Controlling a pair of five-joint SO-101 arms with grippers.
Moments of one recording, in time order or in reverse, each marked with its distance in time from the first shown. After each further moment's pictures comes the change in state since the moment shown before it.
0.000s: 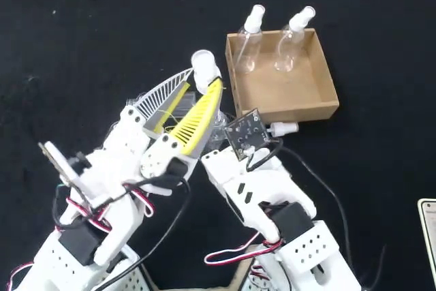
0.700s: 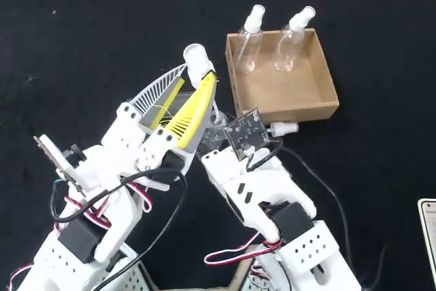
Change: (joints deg) left arm -2.2 0.4 0.0 0.0 1.8; right arm 0.0 0.0 0.0 0.0 0.0
